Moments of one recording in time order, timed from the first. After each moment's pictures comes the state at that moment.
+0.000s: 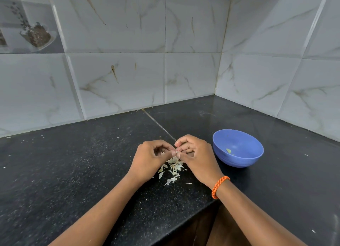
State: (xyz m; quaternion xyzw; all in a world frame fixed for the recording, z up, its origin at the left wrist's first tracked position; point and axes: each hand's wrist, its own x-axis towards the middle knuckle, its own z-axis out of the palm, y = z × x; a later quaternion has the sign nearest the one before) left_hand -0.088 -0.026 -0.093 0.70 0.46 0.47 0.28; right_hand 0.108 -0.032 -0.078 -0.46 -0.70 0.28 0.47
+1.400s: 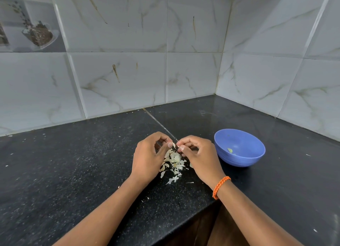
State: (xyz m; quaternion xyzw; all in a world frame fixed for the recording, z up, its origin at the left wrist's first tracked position) left_hand -0.083 -0.030 -0.093 0.67 0.48 0.53 0.18; right_hand 0.105 -0.031 -0.081 -0.46 -0.70 0.23 0.49
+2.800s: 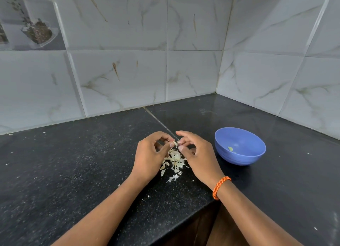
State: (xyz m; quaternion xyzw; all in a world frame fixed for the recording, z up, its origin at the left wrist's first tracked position) left_hand -0.080 -0.033 -0.091 0.66 0.46 0.55 0.23; right_hand 0.102 -0.034 -0.085 -0.47 -0.72 0.20 0.46
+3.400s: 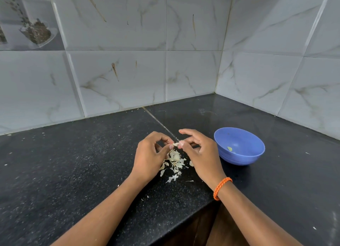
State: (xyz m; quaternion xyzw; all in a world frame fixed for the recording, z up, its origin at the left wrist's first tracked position) left_hand -0.080 -0.030 -0.094 0.67 0.48 0.53 0.22; right_hand 0.104 -0.036 -0.081 -0.44 -0.67 0.25 0.54
